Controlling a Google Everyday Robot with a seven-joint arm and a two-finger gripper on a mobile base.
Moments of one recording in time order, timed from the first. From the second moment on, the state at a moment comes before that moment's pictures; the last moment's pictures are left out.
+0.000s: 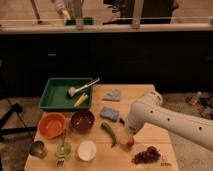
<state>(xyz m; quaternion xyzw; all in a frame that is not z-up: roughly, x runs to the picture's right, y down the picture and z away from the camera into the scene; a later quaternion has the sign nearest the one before) 0.101 0.215 0.732 -0.32 -0.03 0.22 0.92</state>
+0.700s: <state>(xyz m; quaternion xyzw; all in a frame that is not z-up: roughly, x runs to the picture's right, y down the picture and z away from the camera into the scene) 0.060 0.239 0.773 -0.33 -0.02 0.20 0.92</state>
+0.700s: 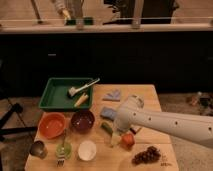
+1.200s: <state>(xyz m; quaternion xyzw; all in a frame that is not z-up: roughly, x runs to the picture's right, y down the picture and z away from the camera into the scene) 0.052 0.252 0.793 -0.34 0.00 0.22 0.91</state>
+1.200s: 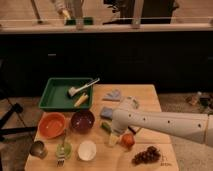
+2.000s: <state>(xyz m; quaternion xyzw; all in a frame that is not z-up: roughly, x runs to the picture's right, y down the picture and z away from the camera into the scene) 0.038 0.262 0.811 -0.36 0.01 0.20 0.91</state>
